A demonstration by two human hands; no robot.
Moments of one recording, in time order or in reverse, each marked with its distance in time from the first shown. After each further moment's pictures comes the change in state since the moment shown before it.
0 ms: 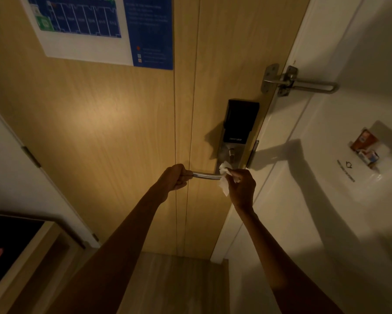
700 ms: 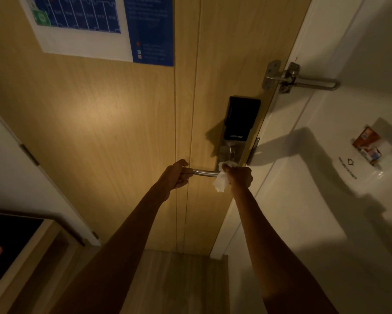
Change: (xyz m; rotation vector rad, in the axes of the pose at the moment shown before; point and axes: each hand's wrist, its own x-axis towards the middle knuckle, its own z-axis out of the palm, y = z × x) left_hand 0.006 -0.004 -0.002 -0.043 -0.019 0.001; right_hand 0.035 -0.025 0.012 0.012 -0.063 0.701
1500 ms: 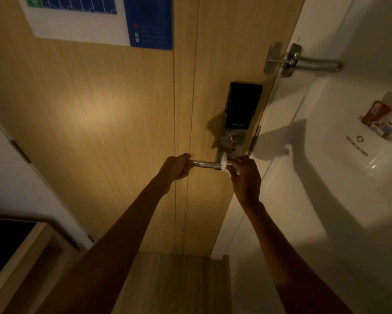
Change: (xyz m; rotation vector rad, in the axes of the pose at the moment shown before) left_hand -0.003 -0.007 0.003 0.112 0.084 0.136; right_hand -0.024 0.047 -0.016 -0.362 0.177 -0.926
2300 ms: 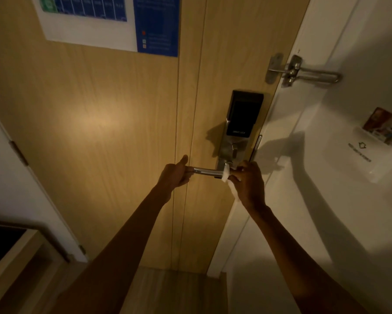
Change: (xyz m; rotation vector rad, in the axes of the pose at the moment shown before) left_hand -0.003 -0.011 0.001 -0.025 0.025 0.090; right_hand 0.012 0.024 0.002 -0.169 -0.082 -0.138
